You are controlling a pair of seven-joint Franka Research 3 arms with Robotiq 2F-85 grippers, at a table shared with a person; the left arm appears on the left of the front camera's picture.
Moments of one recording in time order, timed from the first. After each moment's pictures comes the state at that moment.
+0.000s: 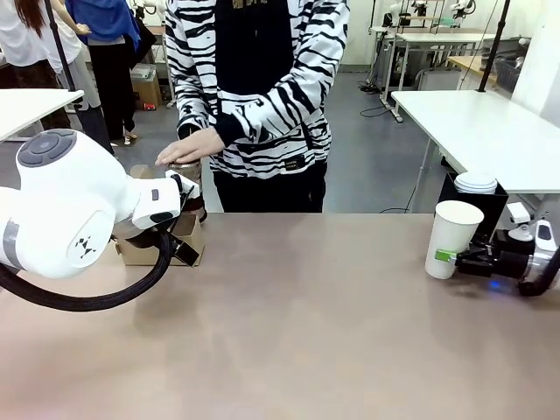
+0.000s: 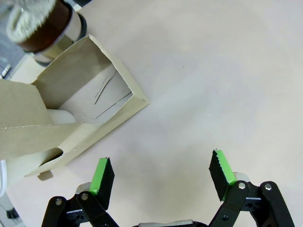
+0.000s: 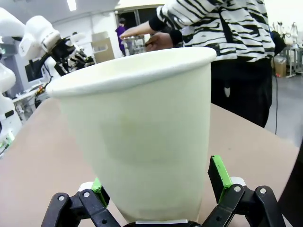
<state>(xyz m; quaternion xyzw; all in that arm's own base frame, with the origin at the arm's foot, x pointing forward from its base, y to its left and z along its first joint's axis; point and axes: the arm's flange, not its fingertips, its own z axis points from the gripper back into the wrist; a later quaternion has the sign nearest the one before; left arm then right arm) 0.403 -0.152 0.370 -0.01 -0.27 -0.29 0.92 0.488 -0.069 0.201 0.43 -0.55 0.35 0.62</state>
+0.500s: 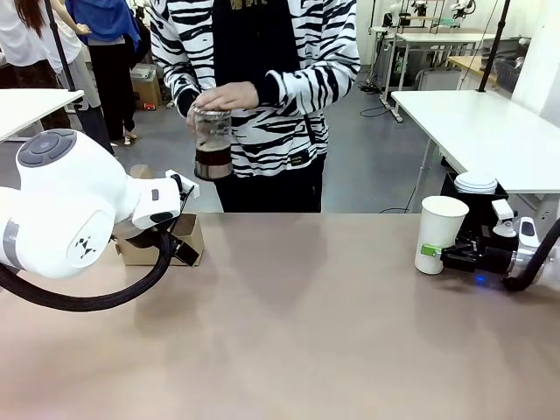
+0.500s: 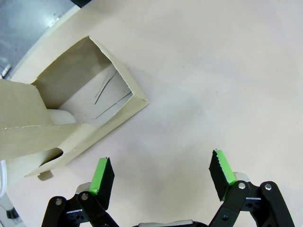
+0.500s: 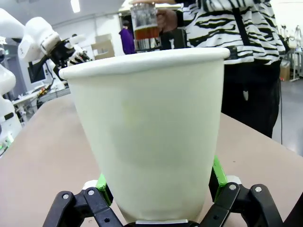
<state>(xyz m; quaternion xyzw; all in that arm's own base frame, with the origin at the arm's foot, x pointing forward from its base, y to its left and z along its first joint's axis) 0.404 -0.152 0.370 -0.01 -0.27 -0.29 0.92 0.501 -0.051 0.200 0.44 -0.56 0.35 0.61</state>
